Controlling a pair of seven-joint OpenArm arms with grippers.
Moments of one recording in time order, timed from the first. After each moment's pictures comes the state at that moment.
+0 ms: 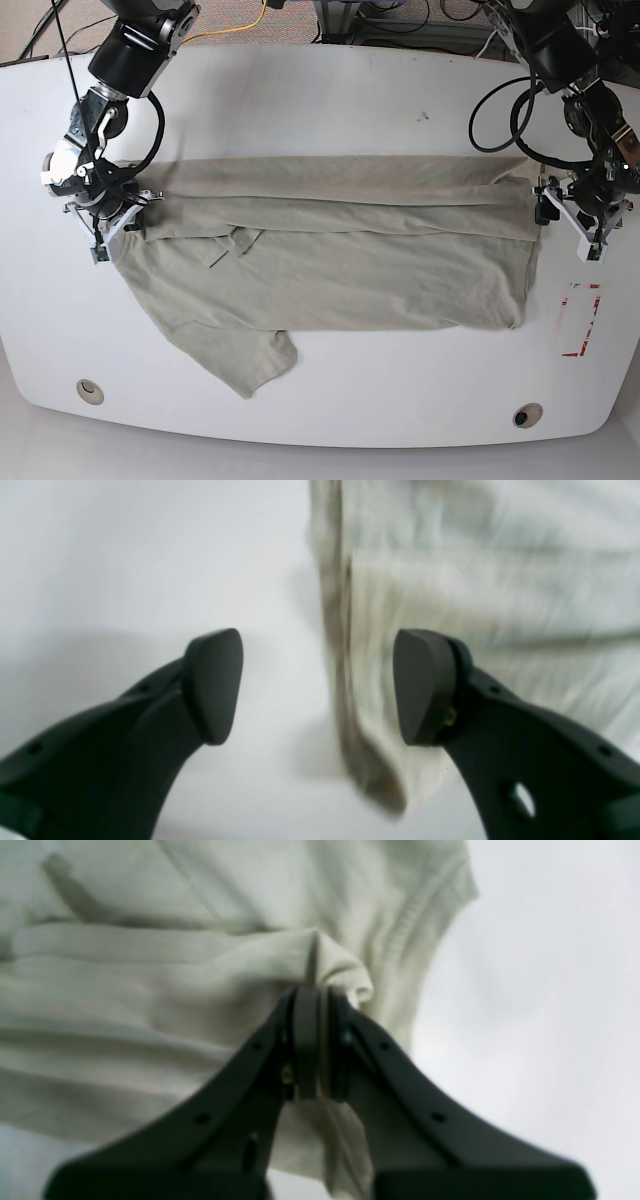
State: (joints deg) left arm -8.6 -12.0 -36.8 87.5 -10.9 -41.3 63.5; right arm 7.6 9.3 33.5 82.7 7.6 40.4 -57.6
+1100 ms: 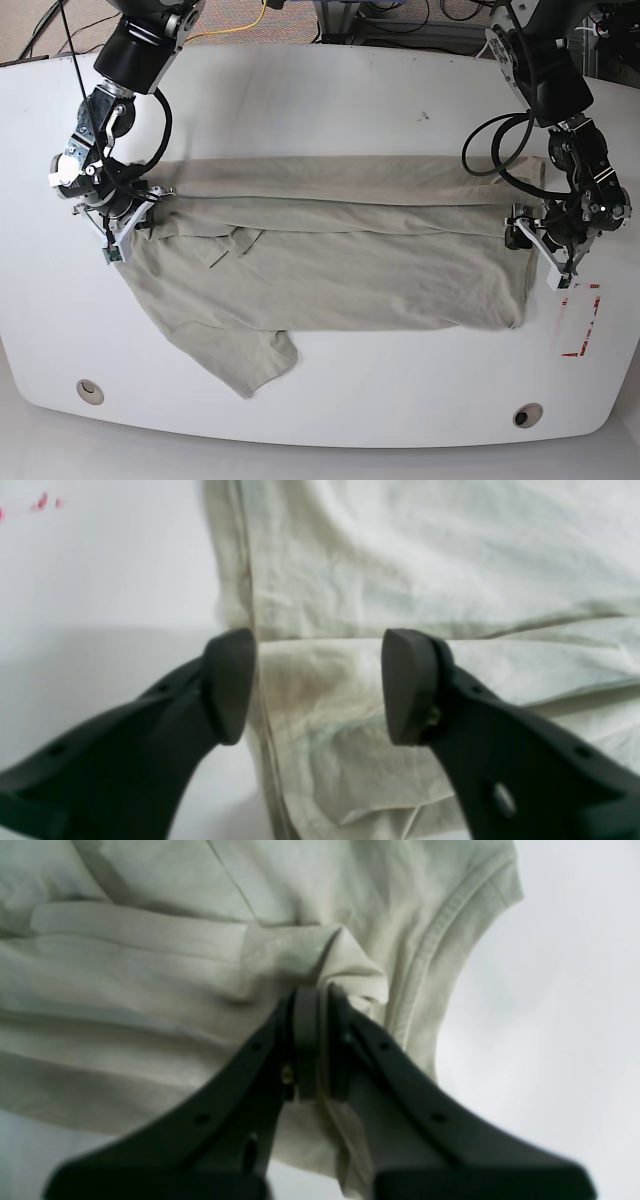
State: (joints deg) left arm -14.9 -12.1 -28.0 77.1 -11.1 -35.3 63.3; right arm 7.2 9.1 31.3 83.8 7.8 40.5 -59.1
